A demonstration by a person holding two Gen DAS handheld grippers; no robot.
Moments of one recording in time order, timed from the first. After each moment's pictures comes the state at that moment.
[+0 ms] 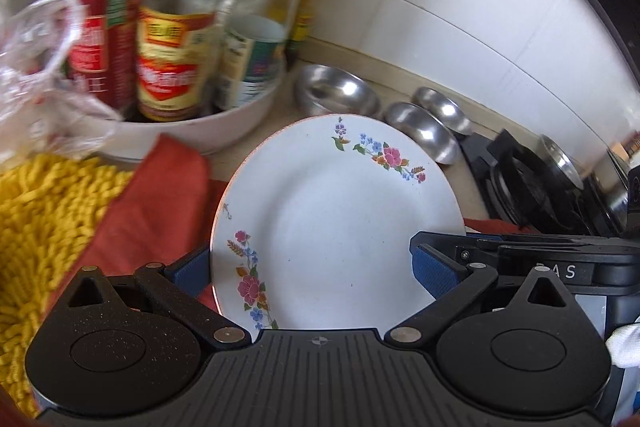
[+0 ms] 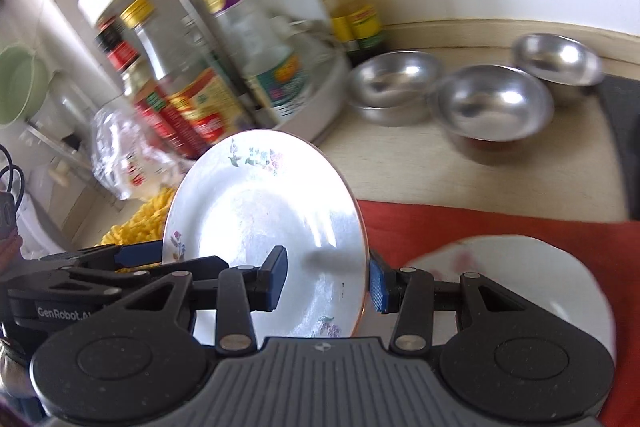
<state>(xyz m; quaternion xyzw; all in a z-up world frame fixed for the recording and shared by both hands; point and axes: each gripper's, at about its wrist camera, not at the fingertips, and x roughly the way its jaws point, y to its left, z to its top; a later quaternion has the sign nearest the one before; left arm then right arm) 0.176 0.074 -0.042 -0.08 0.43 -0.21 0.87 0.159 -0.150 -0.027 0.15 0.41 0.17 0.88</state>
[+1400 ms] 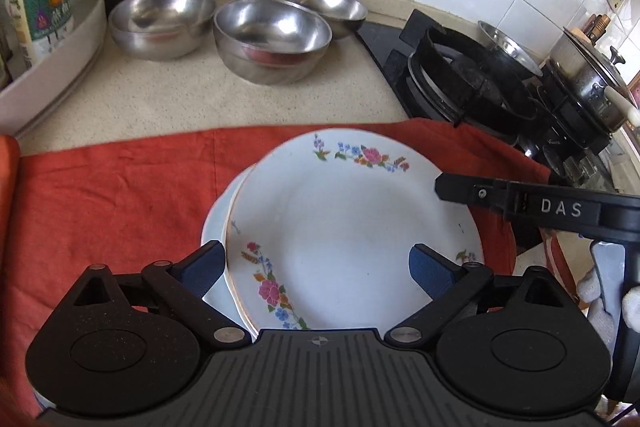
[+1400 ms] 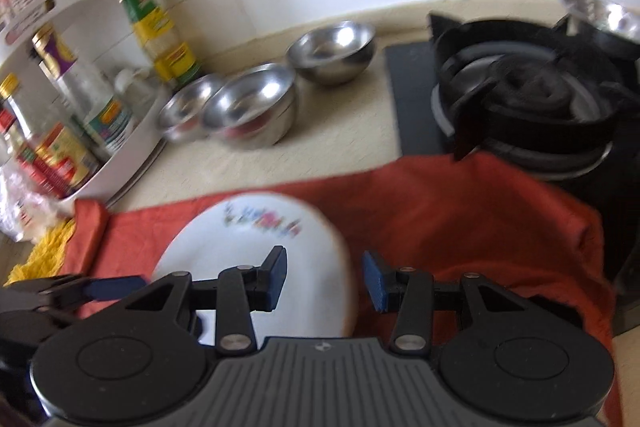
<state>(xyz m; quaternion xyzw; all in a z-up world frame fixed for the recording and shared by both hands) 0.157 -0.065 -0.092 0.02 0.47 -0.29 0.83 0.095 -0.277 -0.061 0.18 0.39 -0.01 0.90</state>
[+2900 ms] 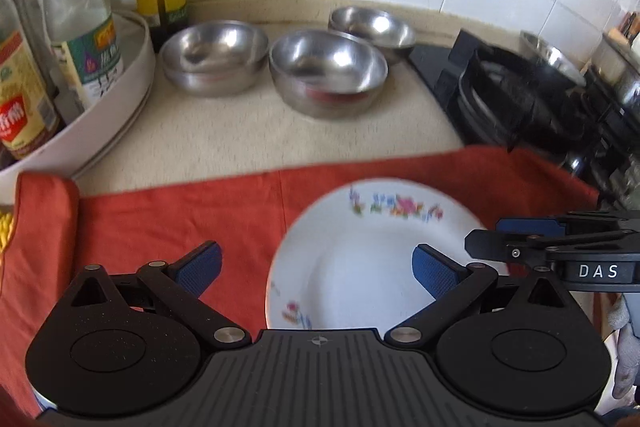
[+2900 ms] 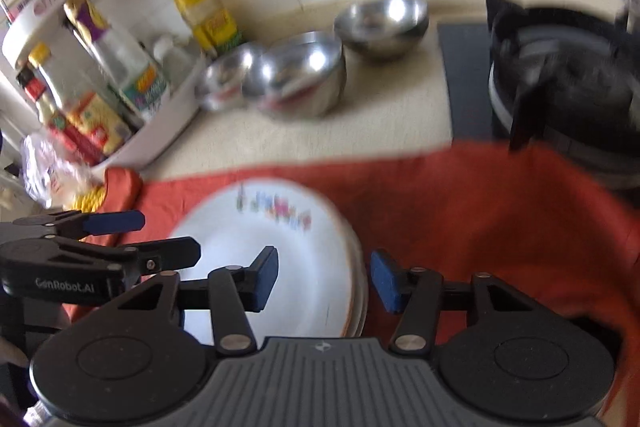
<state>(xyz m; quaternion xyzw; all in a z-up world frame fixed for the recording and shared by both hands) 0.181 -0.058 -0.073 0.06 0.46 -0.24 0.85 0.114 -0.276 -0.064 0.17 0.41 0.08 0.89</state>
